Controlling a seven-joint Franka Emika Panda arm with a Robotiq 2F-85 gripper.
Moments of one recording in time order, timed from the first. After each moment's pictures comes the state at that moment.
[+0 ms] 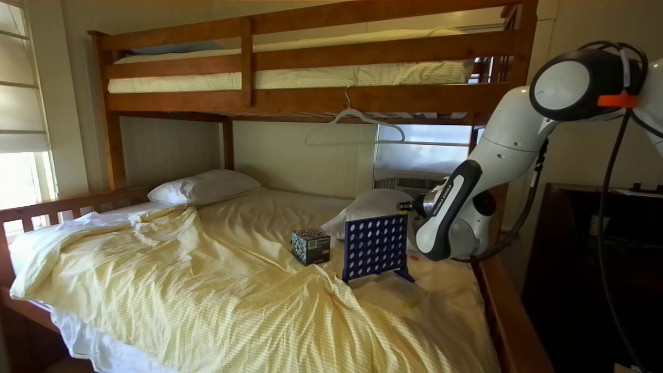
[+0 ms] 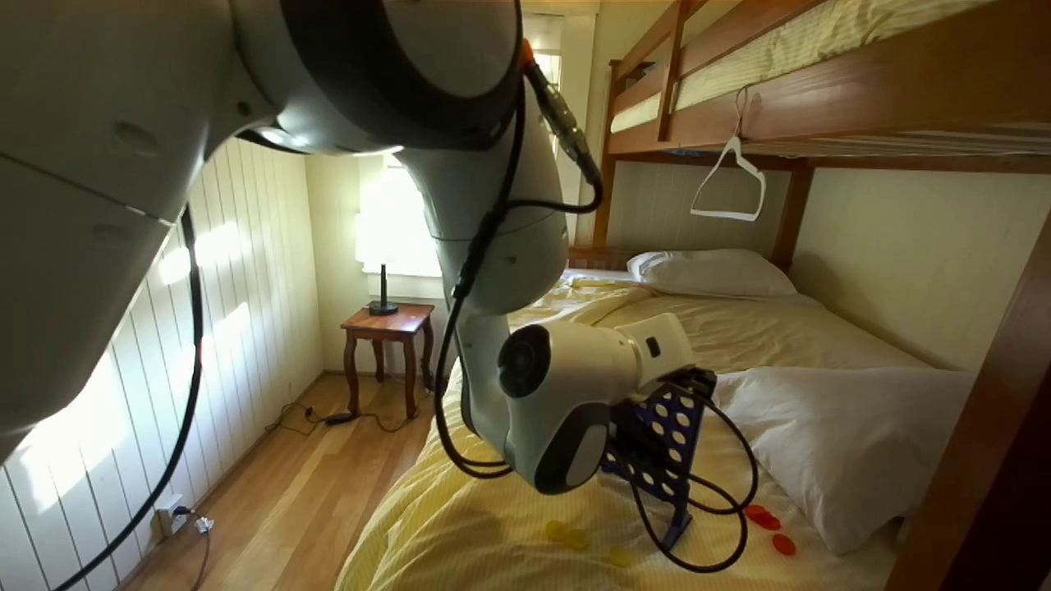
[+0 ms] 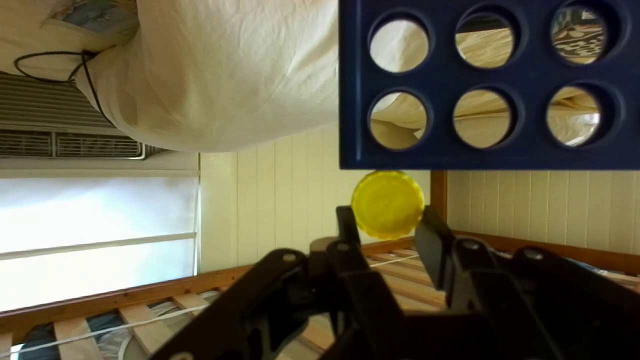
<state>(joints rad) -0.18 0.54 -0.13 -2.26 0.17 4.09 0.00</state>
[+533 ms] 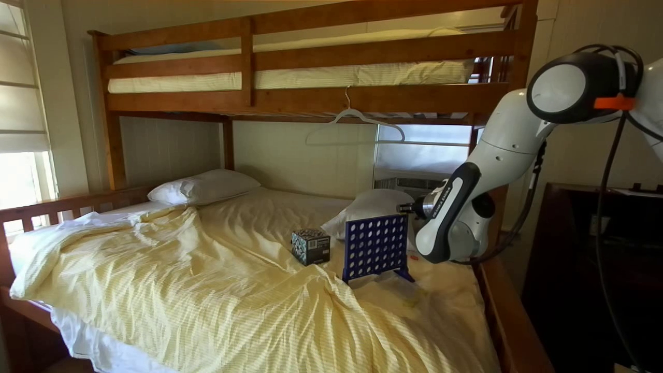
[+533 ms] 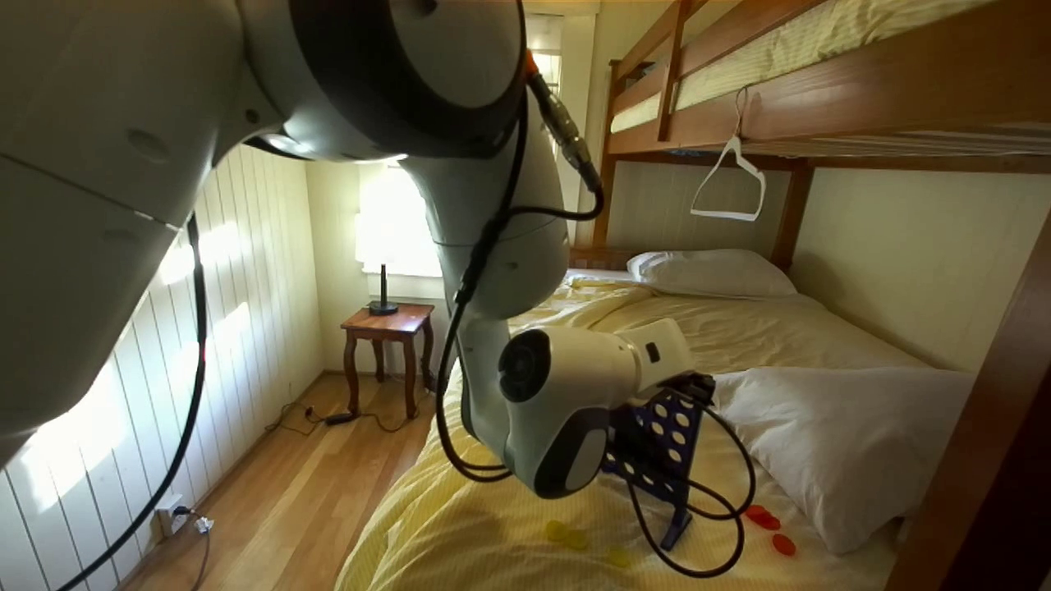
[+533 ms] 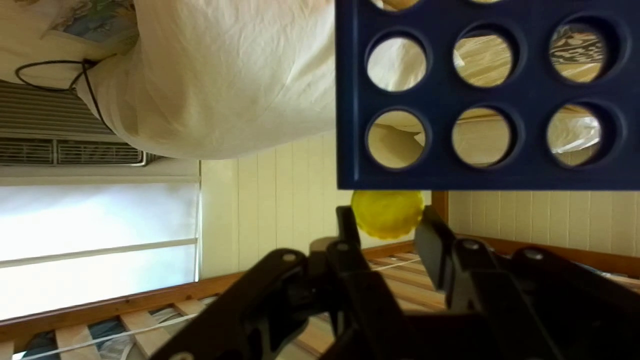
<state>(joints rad) -0.18 0.56 -0.13 -2.26 0.17 4.09 0.01</state>
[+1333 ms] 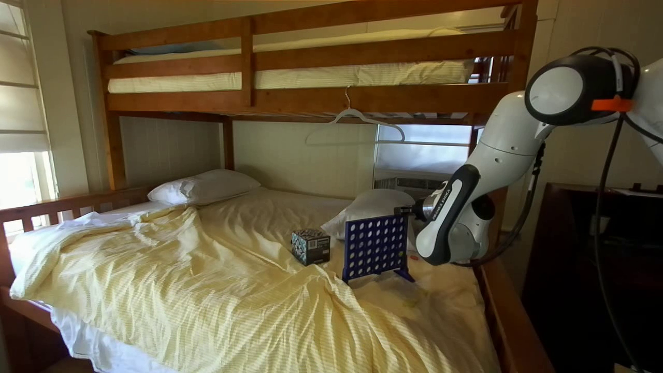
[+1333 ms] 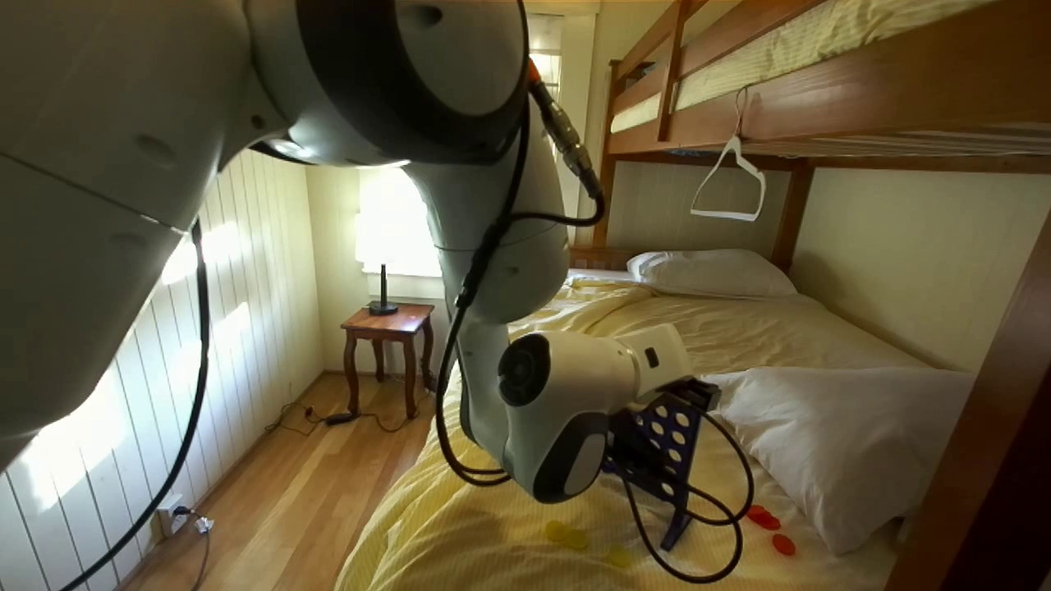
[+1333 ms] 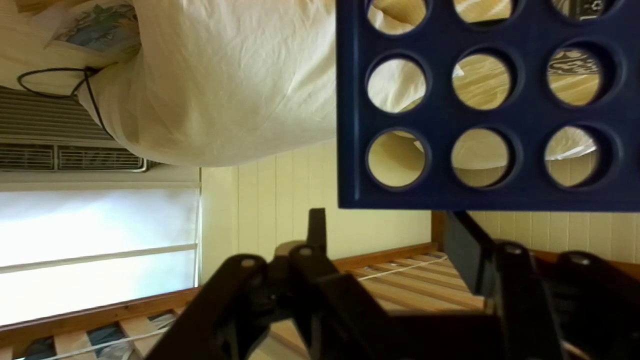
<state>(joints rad) -0.18 0.57 -0.13 -2.26 0.17 4.09 0.01</state>
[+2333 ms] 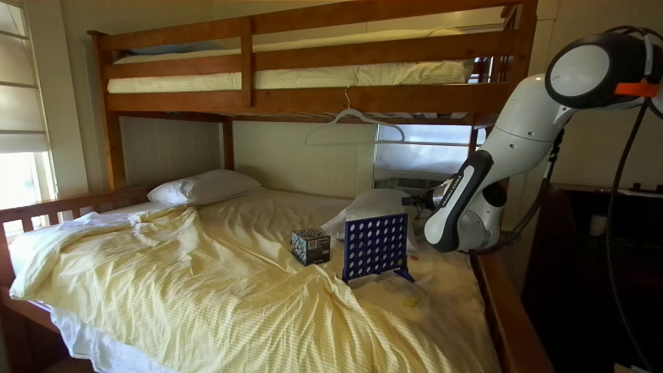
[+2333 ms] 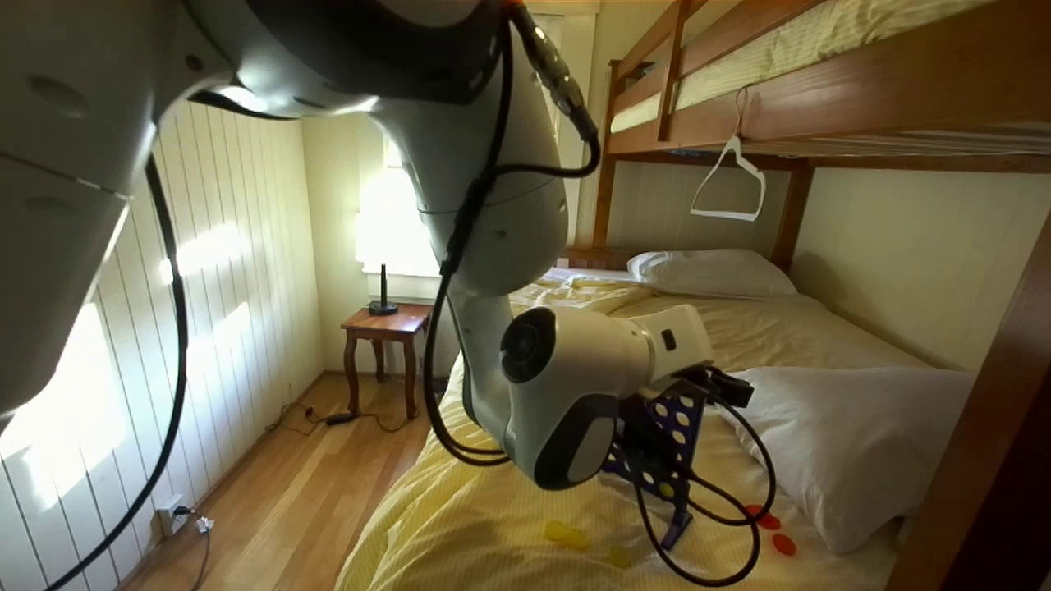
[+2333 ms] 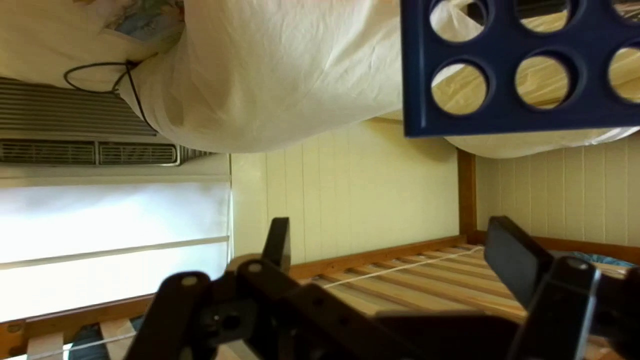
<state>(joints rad) -0.18 0.45 -0.16 -2.33 0.20 4.05 0.02</state>
